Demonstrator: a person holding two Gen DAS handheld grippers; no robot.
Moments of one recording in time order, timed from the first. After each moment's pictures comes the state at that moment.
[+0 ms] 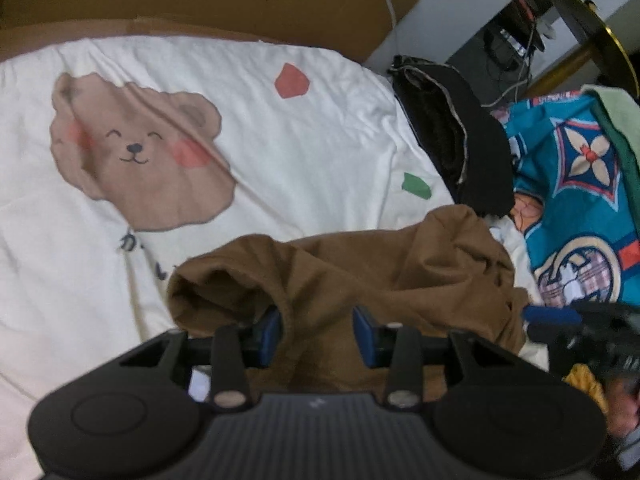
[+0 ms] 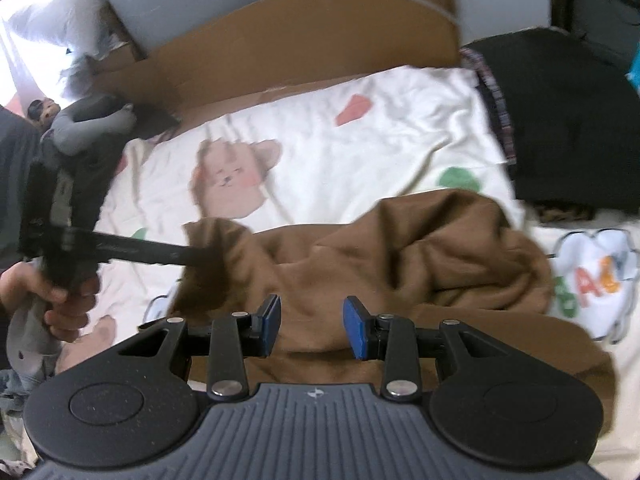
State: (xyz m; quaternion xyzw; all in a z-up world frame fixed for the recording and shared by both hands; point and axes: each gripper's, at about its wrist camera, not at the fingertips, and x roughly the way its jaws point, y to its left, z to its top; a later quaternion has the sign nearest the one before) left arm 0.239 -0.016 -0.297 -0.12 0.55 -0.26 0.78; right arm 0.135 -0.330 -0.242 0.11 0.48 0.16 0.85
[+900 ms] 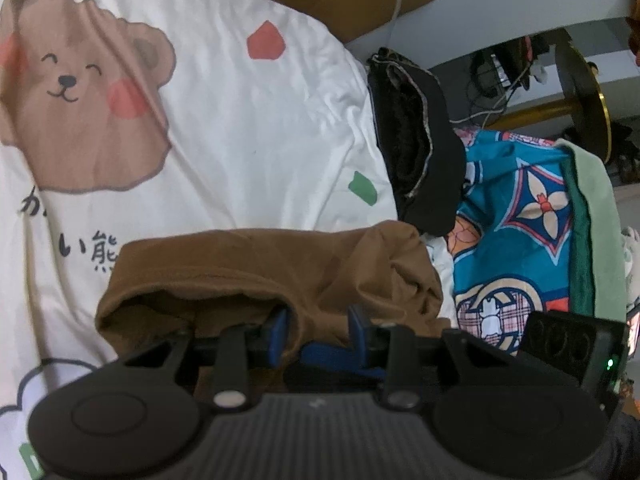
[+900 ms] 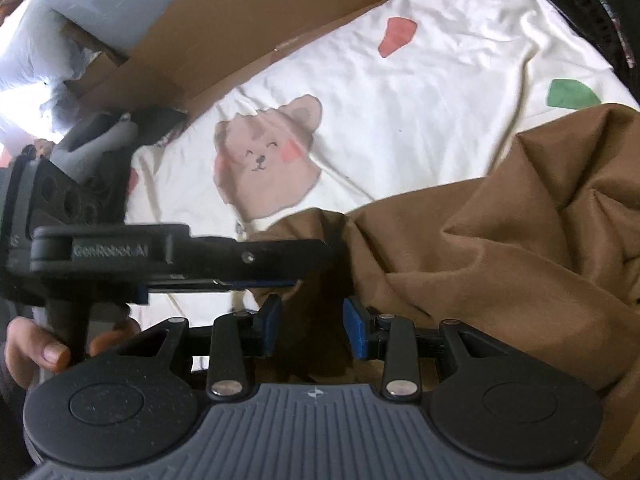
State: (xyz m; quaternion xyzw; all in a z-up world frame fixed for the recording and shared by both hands) left arm 0.273 -0.023 -0.324 -0.27 0.59 -0.31 0.70; right arm 0.198 -0.256 -0.307 0.24 0.53 0.17 0.79
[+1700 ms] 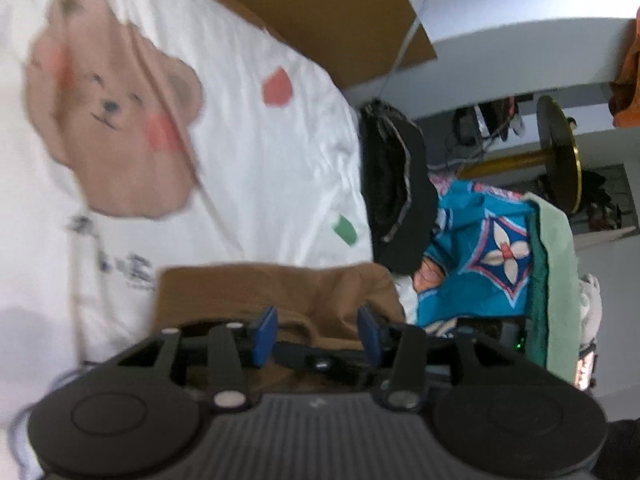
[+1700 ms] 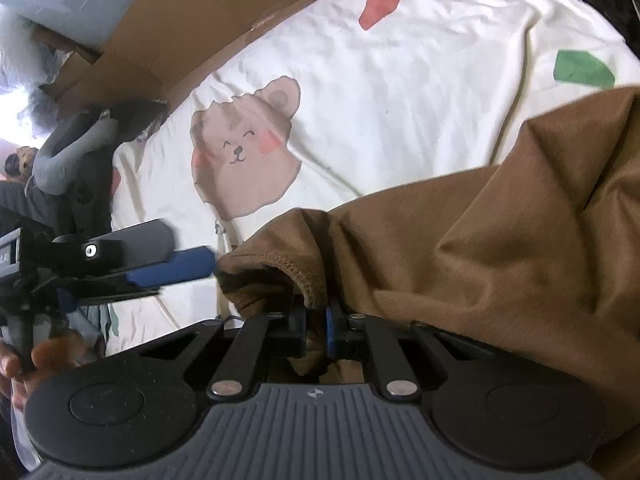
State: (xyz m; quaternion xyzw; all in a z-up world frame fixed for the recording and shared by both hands) left arm 0.275 0.037 -0.311 -0.34 0.55 -0.30 0.70; right arm 0.234 -0.265 -0.329 0.25 0.57 0.16 0.76
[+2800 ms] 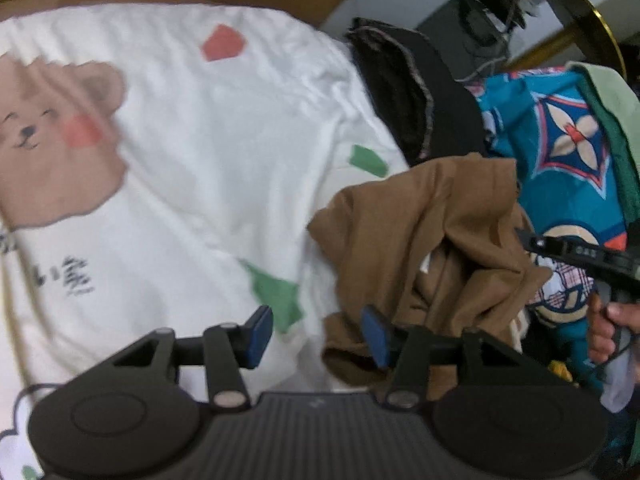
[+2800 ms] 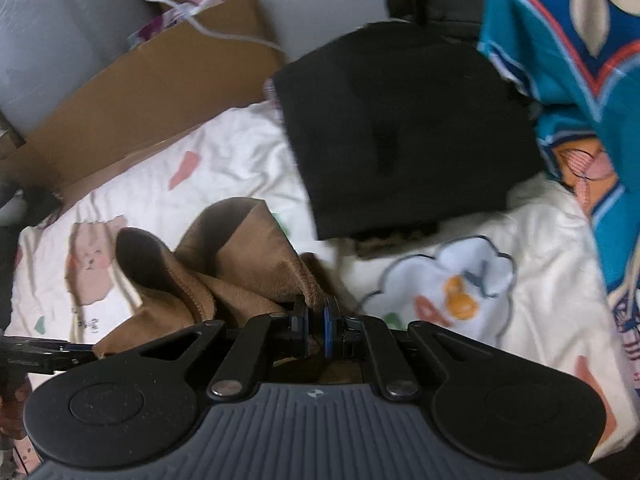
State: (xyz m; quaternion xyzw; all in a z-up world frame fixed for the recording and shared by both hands) left arm 0.245 -0.094 -0.316 -0.13 0.56 -0.30 0.76; right arm 0.173 -0.490 -0.259 0.15 0.47 -0.01 0.87
